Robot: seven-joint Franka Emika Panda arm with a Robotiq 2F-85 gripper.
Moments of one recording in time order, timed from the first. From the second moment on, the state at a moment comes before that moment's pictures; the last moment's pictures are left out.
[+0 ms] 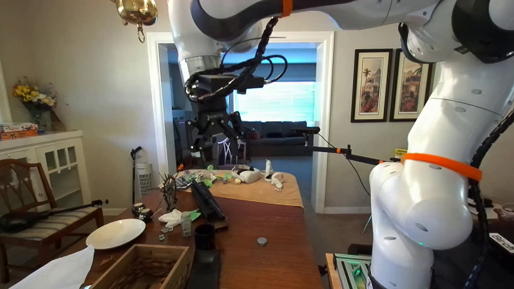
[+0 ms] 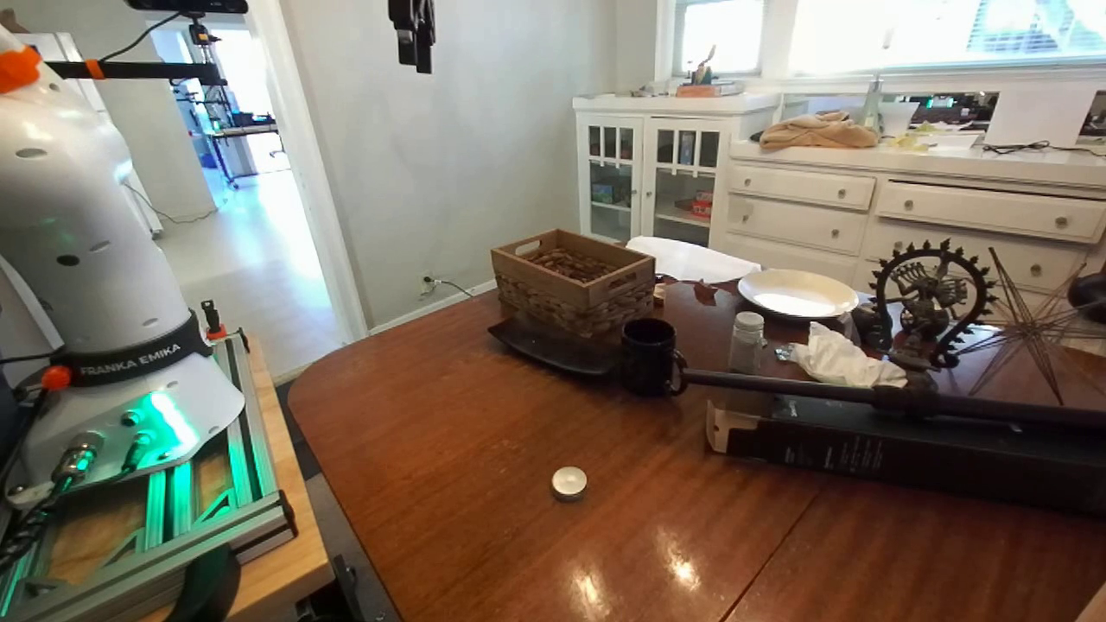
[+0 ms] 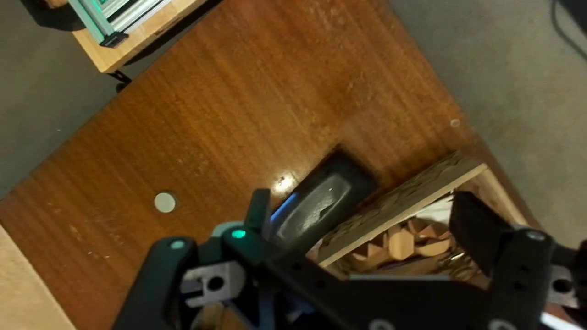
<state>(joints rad) -0.07 -0.39 0.11 -2.11 -0.01 1.58 0.62</state>
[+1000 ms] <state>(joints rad) -0.17 -0.44 0.04 -2.23 -0.13 1.71 0.73</state>
